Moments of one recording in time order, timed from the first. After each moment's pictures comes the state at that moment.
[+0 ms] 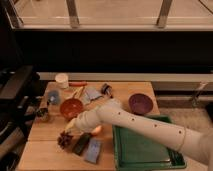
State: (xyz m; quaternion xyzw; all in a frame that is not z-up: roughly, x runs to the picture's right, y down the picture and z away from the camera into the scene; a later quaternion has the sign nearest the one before) arm -0.160 0.181 0.706 0.03 -0.53 -0.40 0.75
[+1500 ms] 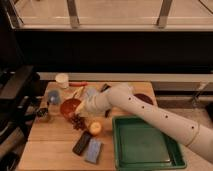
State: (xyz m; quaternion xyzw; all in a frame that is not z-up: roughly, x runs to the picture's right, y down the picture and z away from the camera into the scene) arm -0.115 0.099 0.724 0.04 -0.46 -0.44 0.77
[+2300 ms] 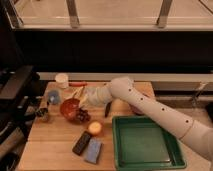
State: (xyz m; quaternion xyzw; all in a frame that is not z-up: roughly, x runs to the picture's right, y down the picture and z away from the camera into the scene) arm -0.104 0.072 0.744 0.04 -0.45 -0.44 0.78
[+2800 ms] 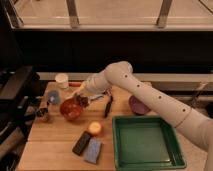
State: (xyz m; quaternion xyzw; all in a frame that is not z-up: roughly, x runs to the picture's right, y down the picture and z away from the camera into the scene) arm -0.113 0.004 0.731 0.07 -0.41 -0.50 0.76
